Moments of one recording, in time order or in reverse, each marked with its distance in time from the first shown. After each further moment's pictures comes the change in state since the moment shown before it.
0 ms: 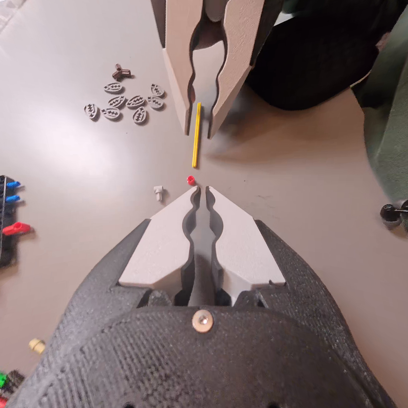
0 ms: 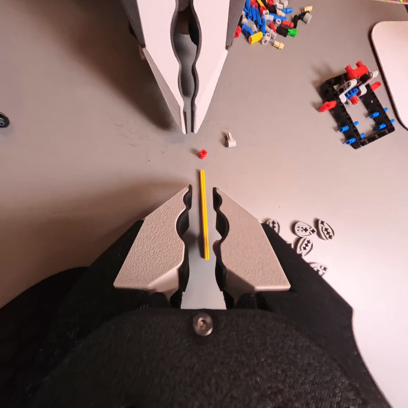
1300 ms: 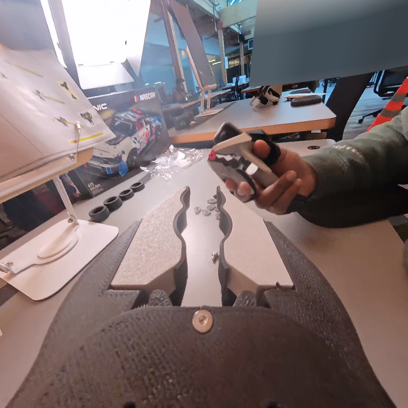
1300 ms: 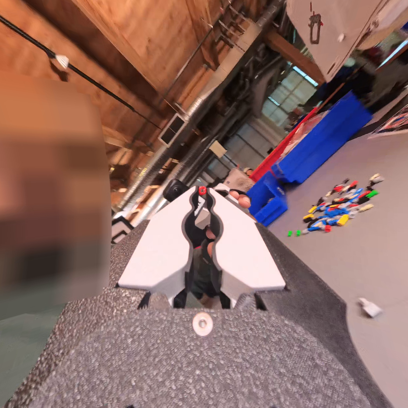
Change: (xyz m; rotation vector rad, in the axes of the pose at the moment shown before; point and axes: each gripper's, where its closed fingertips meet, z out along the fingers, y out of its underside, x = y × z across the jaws) left arm -0.015 -0.084 -0.107 0.581 -0.515 0.036; right arm 0.028 -0.136 -0.074 1.202 -0.605 0.919
